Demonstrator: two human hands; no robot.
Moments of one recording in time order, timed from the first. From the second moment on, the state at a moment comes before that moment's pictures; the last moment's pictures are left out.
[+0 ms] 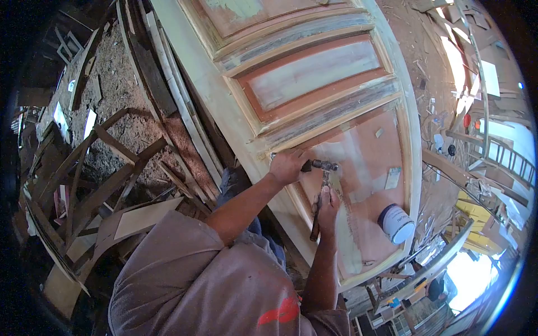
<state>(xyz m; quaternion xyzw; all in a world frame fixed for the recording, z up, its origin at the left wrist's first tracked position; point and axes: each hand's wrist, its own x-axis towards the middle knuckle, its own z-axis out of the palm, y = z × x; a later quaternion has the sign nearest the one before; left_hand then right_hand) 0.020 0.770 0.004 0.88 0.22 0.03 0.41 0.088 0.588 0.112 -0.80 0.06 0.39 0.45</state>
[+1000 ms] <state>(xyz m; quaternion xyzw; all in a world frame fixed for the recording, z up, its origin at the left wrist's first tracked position) 0.014 0.780 0.005 0.85 0.21 0.14 0.47 0.073 0.614 0.139 -0.81 0.06 0.36 0.46</state>
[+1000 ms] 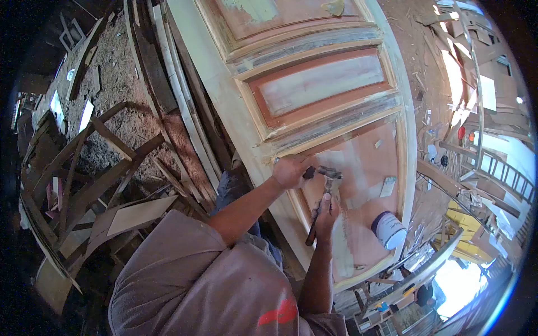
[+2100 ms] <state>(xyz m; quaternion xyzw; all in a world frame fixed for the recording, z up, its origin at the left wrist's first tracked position) 0.015 0.782 0.001 0.83 0.22 0.20 0.46 0.071 0.629 0.145 -0.82 0.09 0.35 0.44</state>
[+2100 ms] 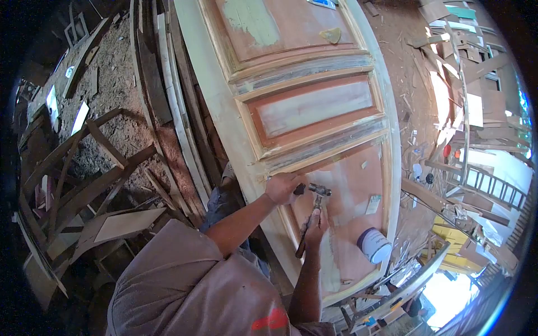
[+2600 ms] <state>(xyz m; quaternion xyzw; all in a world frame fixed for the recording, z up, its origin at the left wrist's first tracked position) 0.005 0.791 0.010 0.80 0.21 0.24 0.50 0.054 0.637 0.160 -0.85 -0.02 0.33 0.42</state>
